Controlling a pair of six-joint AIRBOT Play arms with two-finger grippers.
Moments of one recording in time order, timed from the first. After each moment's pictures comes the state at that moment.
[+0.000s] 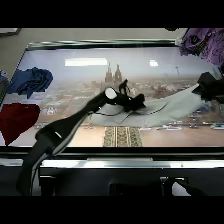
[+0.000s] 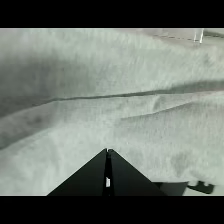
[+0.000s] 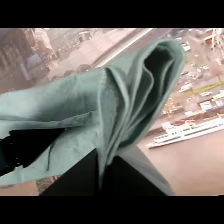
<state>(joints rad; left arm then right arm) -0.66 -2.15 2.03 0.67 -0.90 -1.85 -0.34 -1.20 1.51 1.98 -1.45 -1.38</state>
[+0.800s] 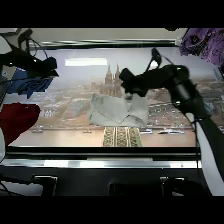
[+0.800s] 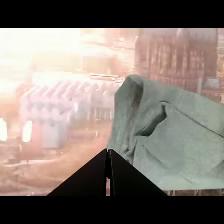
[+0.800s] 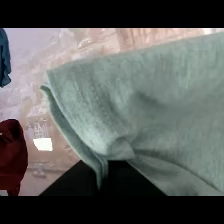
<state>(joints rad) -0.05 -1.64 2.04 1.30 -1.52 -1.81 0.40 -1.40 1.51 1.96 -0.95 -0.92</state>
